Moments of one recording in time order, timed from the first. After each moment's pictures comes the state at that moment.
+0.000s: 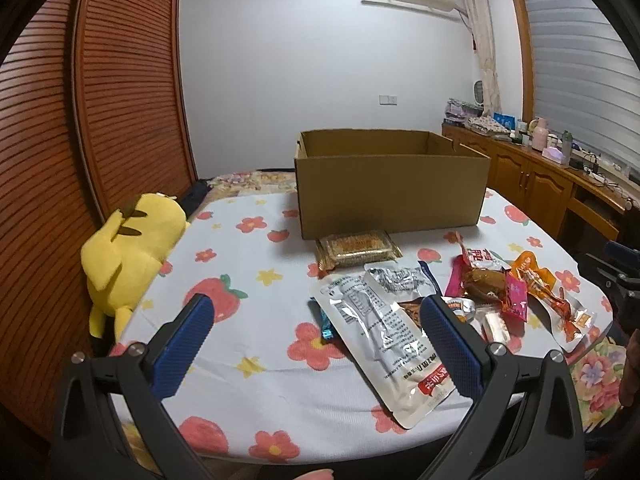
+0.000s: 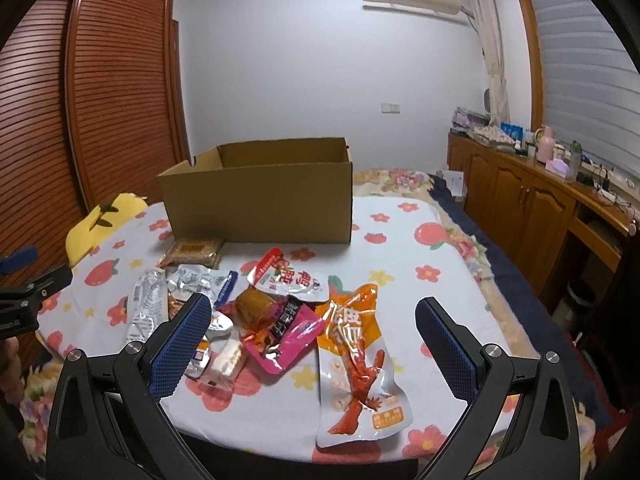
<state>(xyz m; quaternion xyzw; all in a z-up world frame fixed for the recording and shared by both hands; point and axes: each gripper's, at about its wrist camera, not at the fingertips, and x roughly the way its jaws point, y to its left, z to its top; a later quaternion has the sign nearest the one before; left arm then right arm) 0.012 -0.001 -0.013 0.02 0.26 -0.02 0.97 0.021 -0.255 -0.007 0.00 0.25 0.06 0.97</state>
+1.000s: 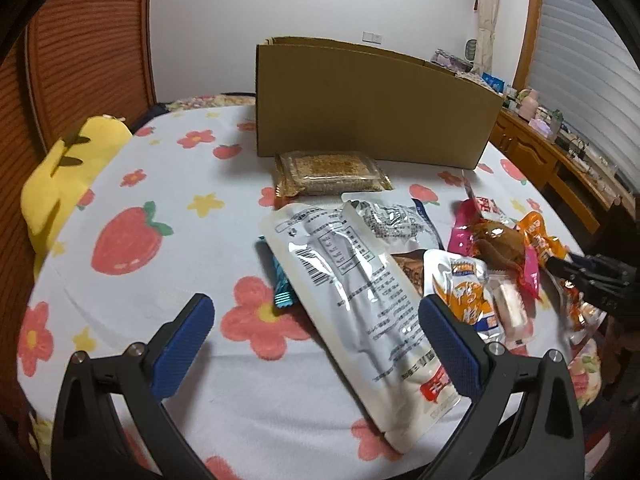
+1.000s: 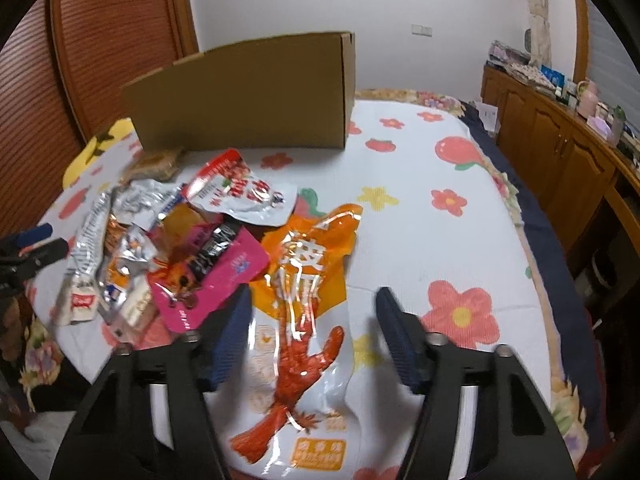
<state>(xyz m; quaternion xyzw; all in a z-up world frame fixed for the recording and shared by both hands) 0.078 -0.003 -0.072 -0.04 0.39 -0.08 0.92 0.094 -0.295 -0.074 -0.02 0.39 0.12 0.91</state>
